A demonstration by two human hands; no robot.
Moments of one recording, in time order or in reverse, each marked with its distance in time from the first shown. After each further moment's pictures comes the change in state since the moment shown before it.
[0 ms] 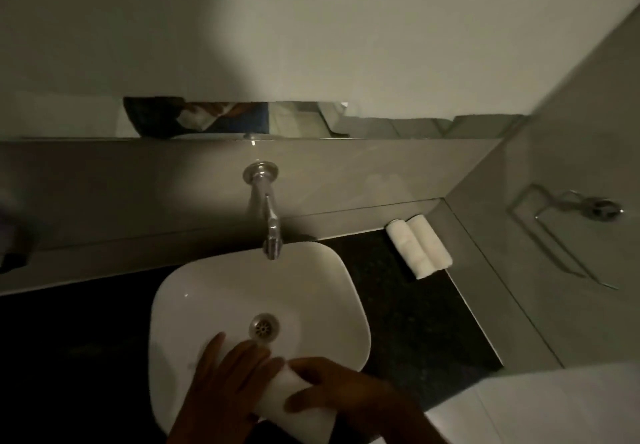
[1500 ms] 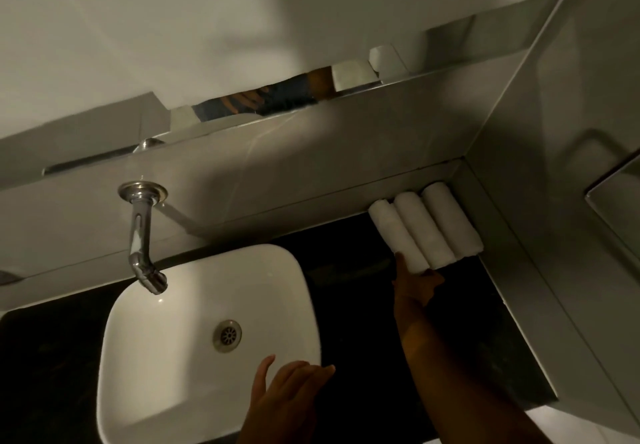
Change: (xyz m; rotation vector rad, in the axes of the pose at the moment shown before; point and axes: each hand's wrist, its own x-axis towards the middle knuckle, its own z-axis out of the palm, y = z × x) left_hand 0.177 0.189 0.129 -0.062 -0.072 -0.272; right_hand 0.101 0.247 -0.358 0.763 1.375 0.226
